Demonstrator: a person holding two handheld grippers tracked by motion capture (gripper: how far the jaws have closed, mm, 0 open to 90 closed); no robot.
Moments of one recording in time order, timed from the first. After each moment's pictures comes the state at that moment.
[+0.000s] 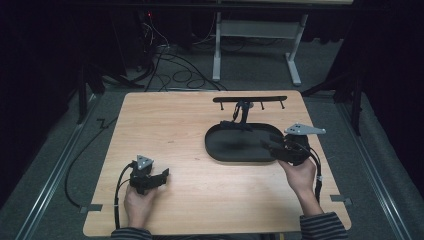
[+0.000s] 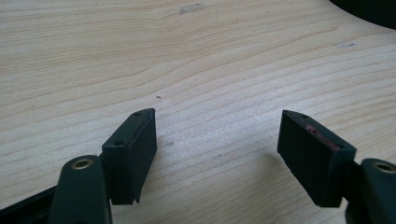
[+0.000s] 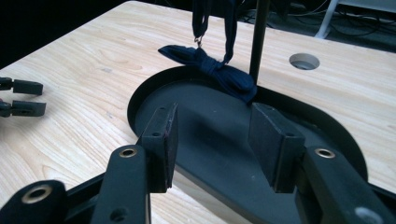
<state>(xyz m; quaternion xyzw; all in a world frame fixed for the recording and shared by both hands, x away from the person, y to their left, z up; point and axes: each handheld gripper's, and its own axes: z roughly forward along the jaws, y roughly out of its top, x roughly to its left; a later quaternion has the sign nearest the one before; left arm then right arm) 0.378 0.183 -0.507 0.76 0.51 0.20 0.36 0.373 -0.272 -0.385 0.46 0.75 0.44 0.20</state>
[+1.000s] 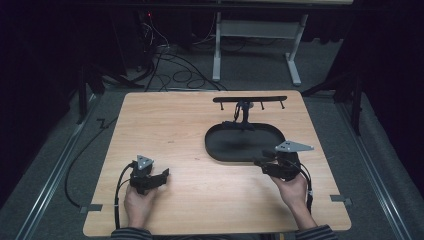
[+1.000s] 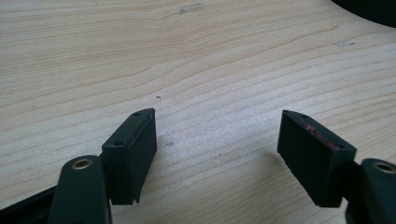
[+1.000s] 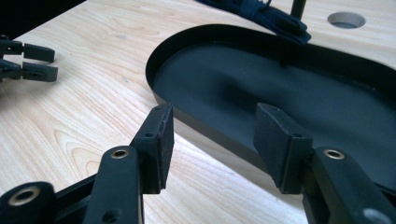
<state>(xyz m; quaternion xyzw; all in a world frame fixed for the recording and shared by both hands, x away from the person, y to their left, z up) 0.378 0.182 -0.507 0.76 0.50 0.20 0.36 0.354 -0.257 -0.431 0.45 0.76 0.43 0.17</state>
